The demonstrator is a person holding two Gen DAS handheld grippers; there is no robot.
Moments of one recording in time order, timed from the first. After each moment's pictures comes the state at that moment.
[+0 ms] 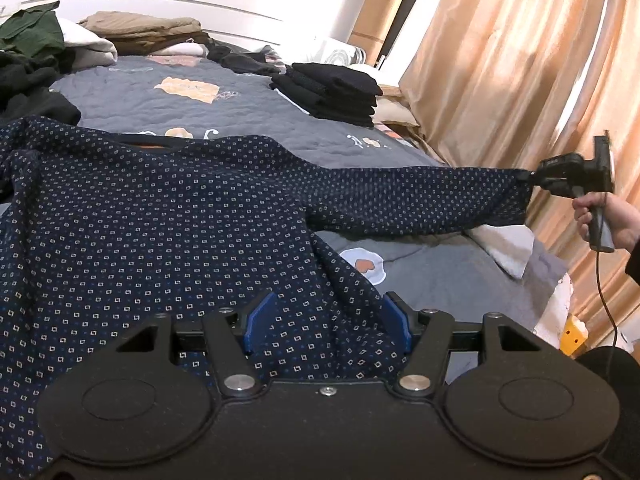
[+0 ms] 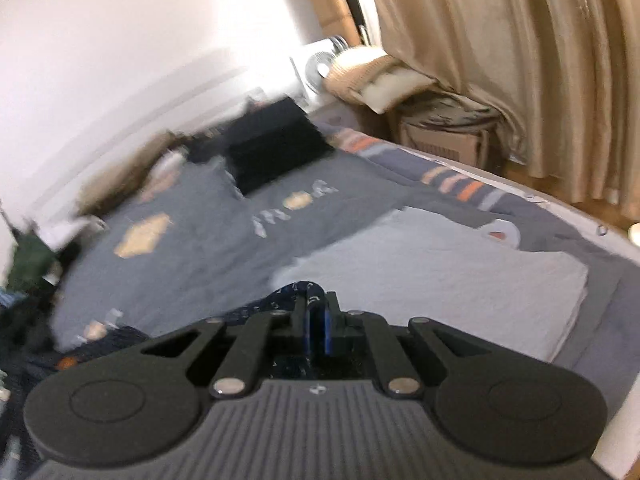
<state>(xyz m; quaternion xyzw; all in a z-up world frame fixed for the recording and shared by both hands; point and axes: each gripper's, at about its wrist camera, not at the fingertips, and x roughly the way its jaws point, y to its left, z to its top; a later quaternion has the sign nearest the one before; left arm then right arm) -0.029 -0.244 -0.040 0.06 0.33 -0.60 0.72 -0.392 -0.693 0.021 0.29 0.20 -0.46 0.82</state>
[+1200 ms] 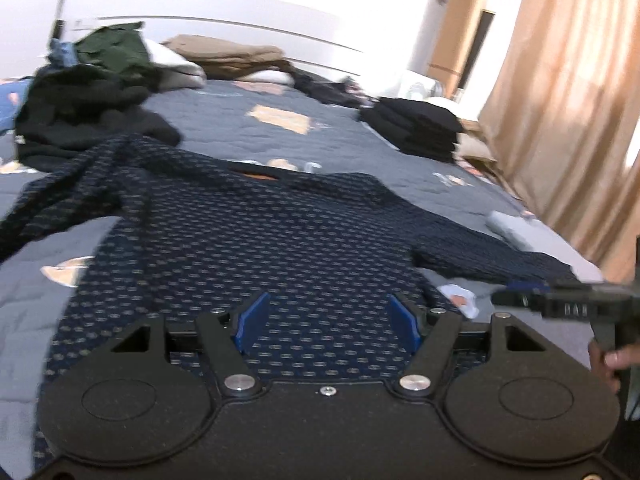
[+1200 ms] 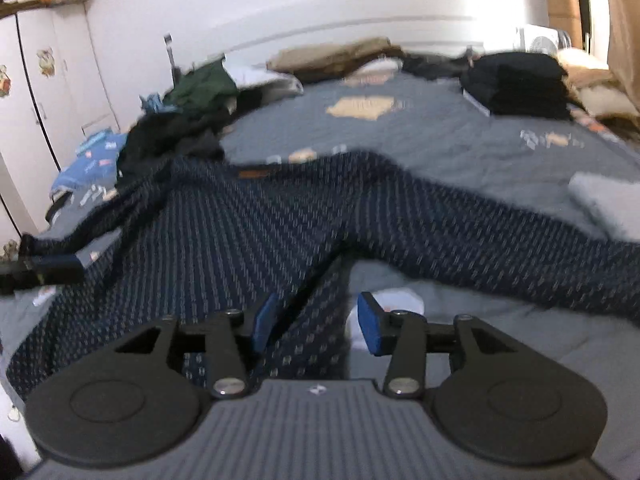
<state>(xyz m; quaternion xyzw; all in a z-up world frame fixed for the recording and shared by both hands) 0.016 -0.197 -0.021 0.05 0.31 -0.50 0.81 -0.221 -0.459 -0.042 0.17 0.29 -0.21 0.92</state>
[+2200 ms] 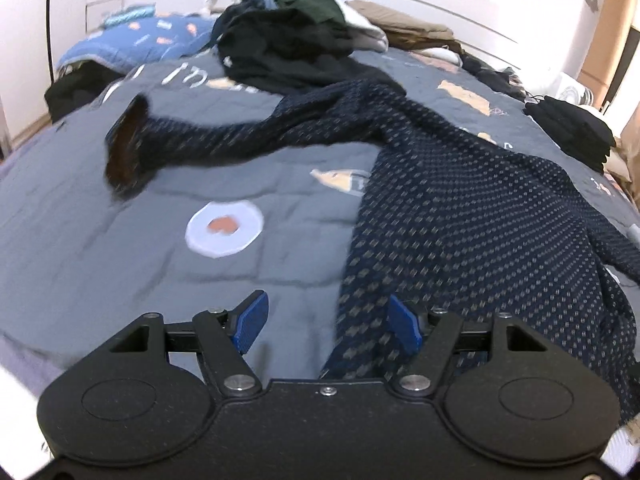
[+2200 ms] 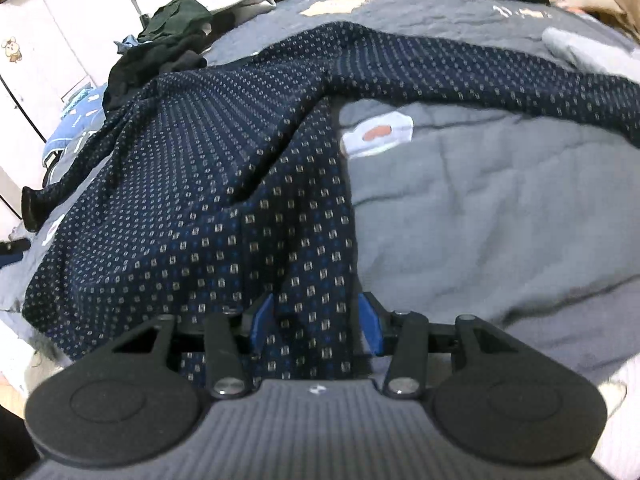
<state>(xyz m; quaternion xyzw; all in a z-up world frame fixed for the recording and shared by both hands) 0.084 -0.018 -0.043 0.04 0.39 -0.31 0.86 -0.283 -0.412 -0.092 0.27 0.37 -0.20 0.87</state>
